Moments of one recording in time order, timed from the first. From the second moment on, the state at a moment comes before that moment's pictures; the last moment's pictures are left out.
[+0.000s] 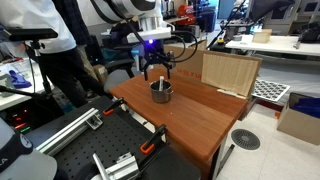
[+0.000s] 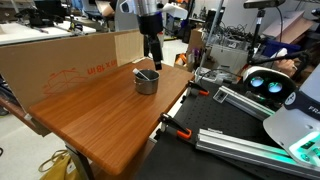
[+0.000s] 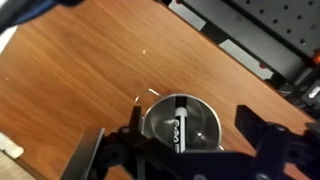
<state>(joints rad) 0.04 0.20 0.05 -2.33 -0.29 2.33 -0.37</state>
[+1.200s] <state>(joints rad) 0.09 0.43 0.06 -2.08 -0.37 2.18 -0.17</state>
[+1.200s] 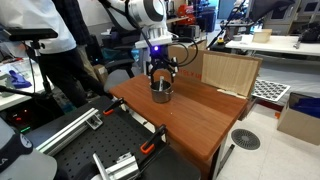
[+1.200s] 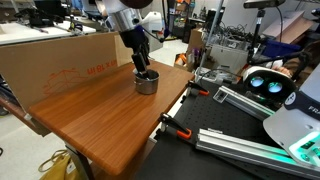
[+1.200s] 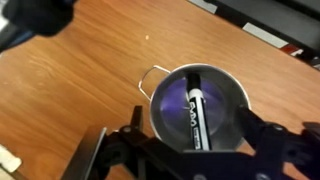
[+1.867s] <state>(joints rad) 0.09 0.47 0.05 -2.01 -0.40 2.14 -0.15</state>
